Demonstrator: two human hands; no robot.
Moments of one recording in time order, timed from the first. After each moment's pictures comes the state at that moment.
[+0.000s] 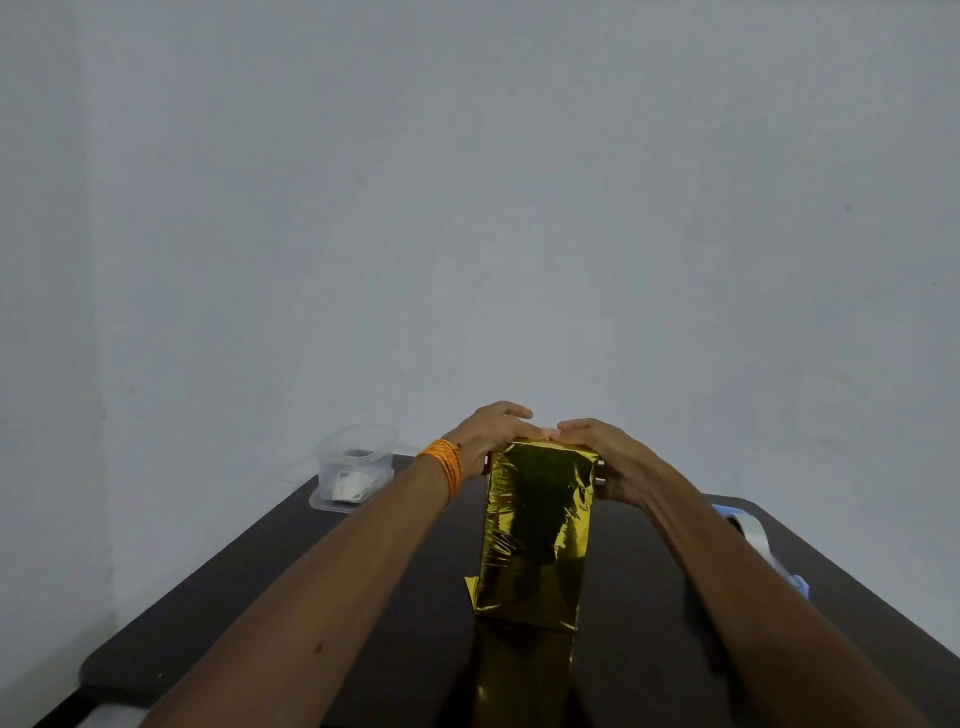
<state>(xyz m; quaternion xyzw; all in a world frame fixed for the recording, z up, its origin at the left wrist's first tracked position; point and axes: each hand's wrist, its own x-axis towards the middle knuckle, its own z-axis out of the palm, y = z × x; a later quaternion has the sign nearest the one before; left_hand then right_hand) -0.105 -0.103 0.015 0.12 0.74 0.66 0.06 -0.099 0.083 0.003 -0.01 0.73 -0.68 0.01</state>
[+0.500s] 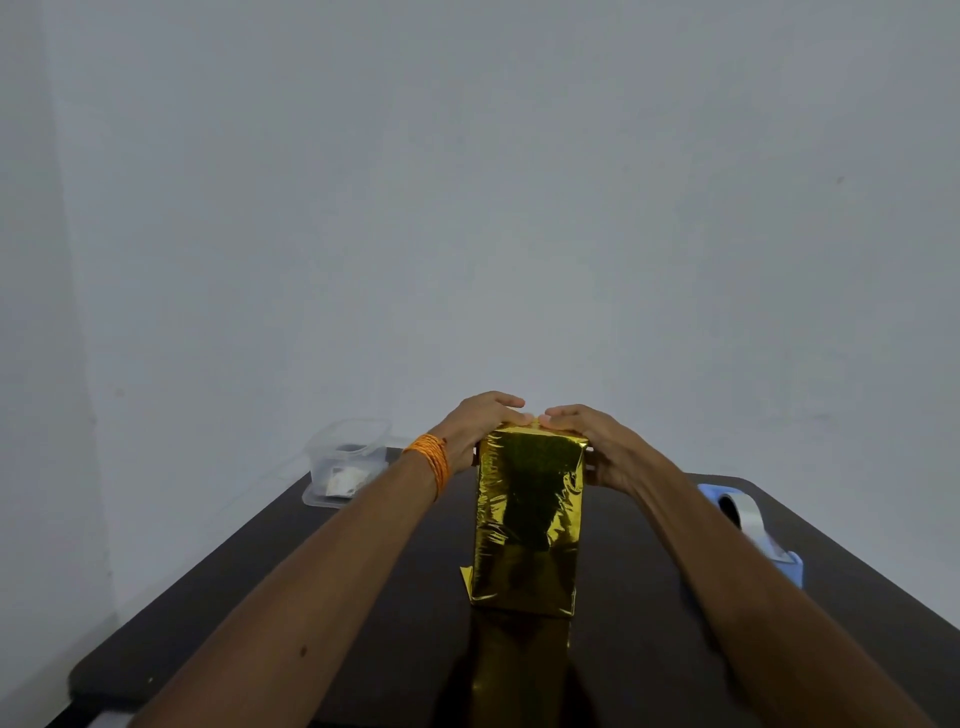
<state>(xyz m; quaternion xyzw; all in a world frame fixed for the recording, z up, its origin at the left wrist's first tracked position) -0.104 -0.101 0.013 0.11 0.71 0.70 0.06 -0.096 0.084 -0.001 -0.02 0.74 -0.68 0.01</state>
